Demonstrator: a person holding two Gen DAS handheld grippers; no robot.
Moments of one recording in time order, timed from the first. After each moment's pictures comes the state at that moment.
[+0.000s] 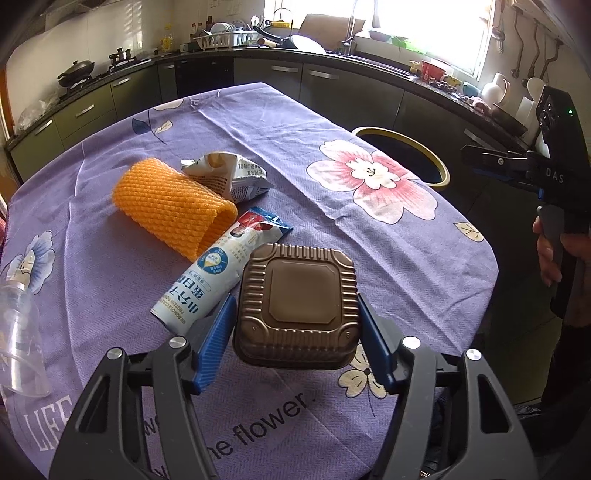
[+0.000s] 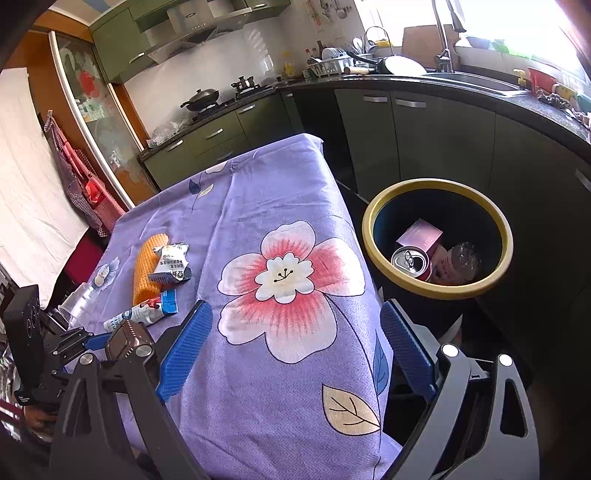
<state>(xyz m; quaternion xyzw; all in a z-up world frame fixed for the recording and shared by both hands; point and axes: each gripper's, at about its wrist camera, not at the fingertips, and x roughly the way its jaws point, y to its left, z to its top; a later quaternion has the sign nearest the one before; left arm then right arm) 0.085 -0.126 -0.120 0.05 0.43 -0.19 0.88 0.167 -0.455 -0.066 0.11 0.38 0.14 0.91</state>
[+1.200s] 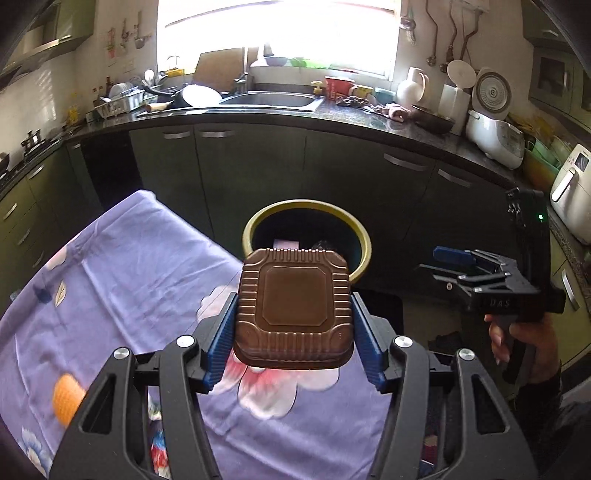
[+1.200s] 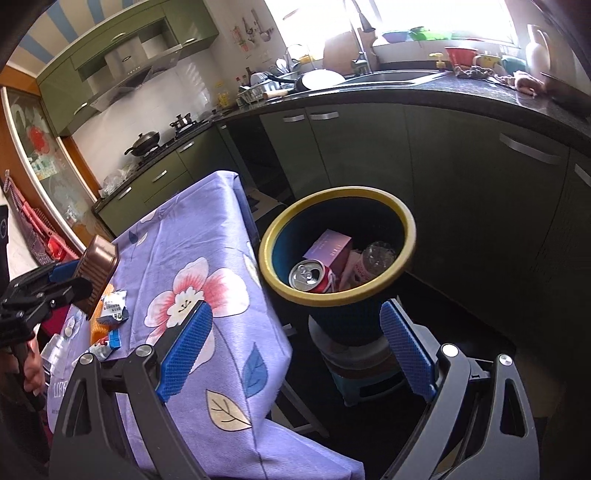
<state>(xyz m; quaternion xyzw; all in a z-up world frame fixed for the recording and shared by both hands) 0.186 -0.288 -0.029 0.12 0.36 -0.35 0.86 0.146 -0.574 -0.073 0.19 0.35 0.02 0.92</state>
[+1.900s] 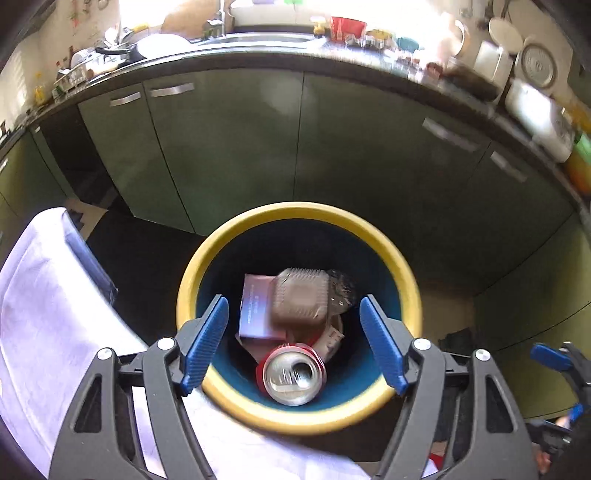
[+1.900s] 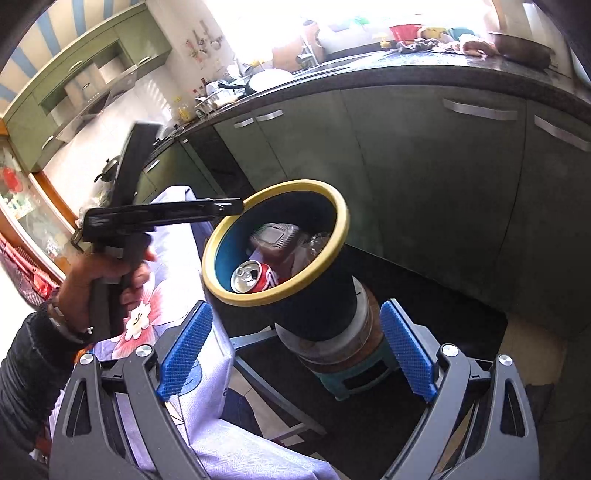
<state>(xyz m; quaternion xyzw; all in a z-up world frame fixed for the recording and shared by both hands) 0.328 -0.441 -0.105 0.14 0.44 -0.34 0.82 0.134 -0.621 -0.097 0.23 0.36 -0.02 0.91</state>
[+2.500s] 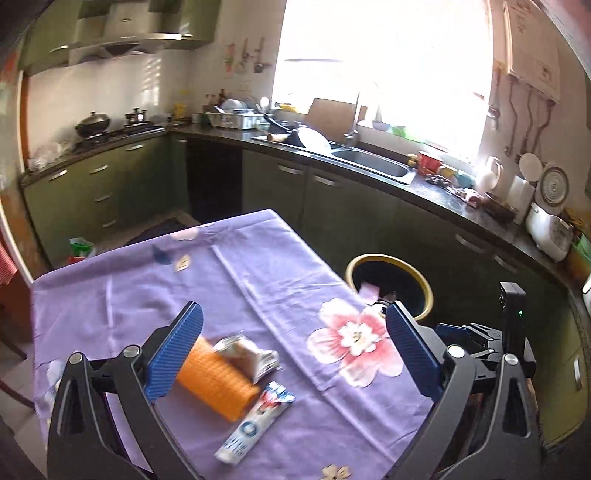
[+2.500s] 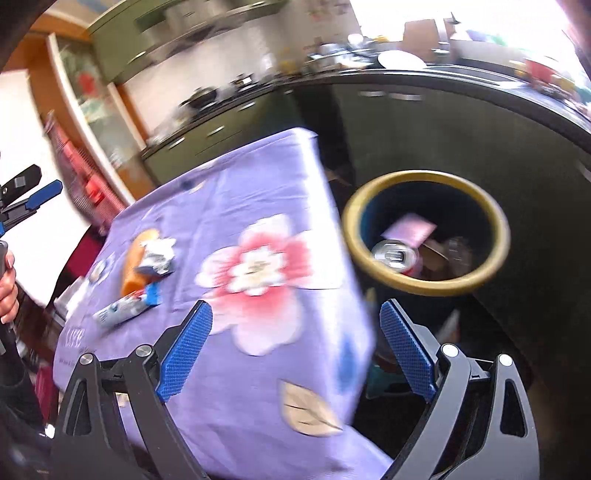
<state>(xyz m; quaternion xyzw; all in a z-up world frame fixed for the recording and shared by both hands) 0.123 -0.115 0.028 0.00 0.30 -0.17 0.94 0.178 -0.459 -0.082 0.10 0.39 0.19 0.90</state>
